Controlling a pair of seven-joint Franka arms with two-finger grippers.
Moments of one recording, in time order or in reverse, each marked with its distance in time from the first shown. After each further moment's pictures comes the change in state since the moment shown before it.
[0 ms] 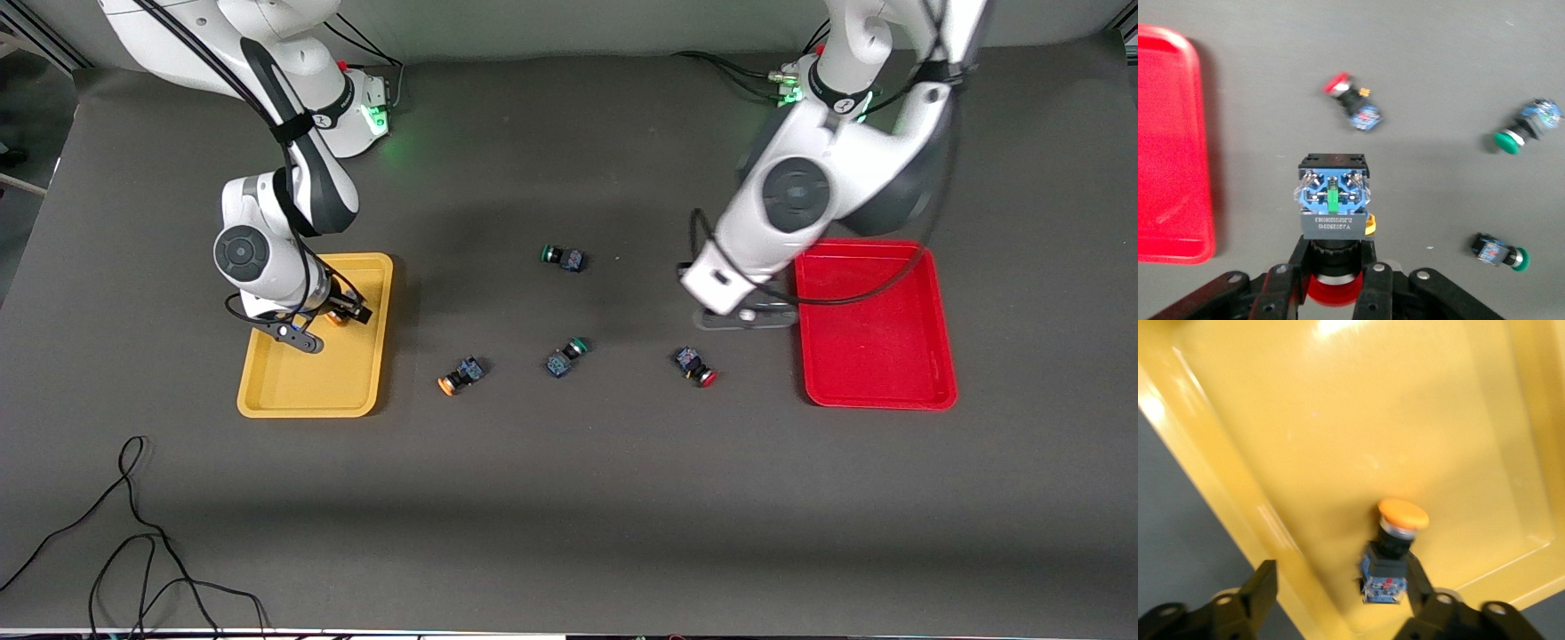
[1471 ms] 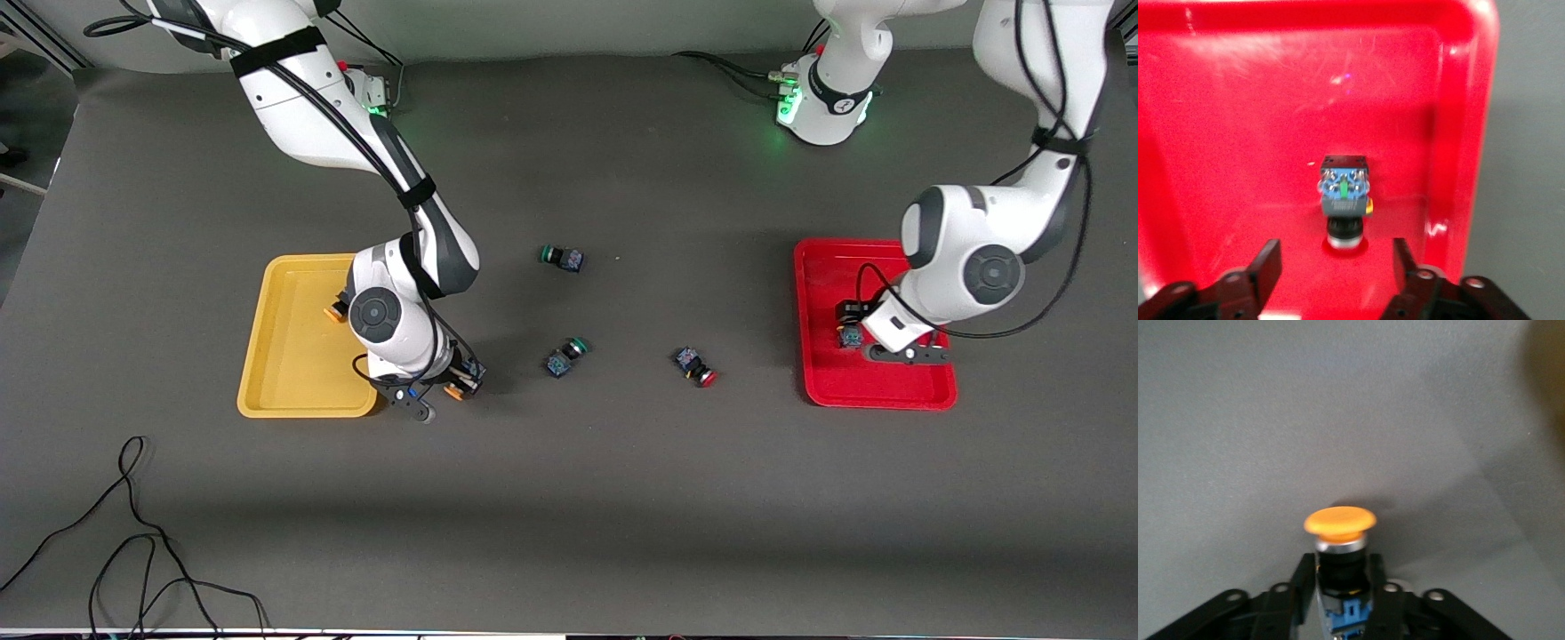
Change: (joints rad) left arm 0.432 0.045 -0.008 -0.324 0.124 0.296 0.498; right arm 0.235 0.438 0.005 0.532 0.290 0.073 0.224
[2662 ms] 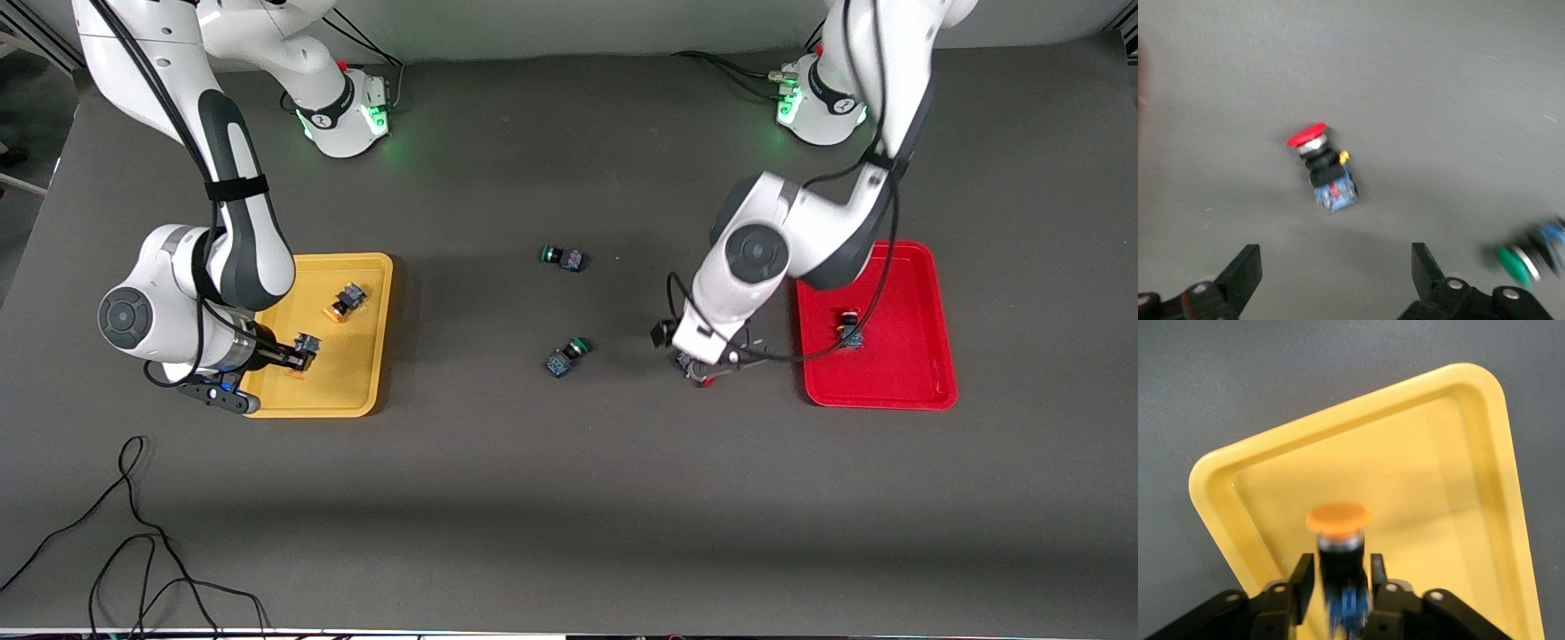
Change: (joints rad) left arm -0.479 0.240 -0.016 0.327 -0.071 0.090 -0.853; right arm -0.069 -0.240 -0.367 -0.187 0.000 -0.283 -0.691
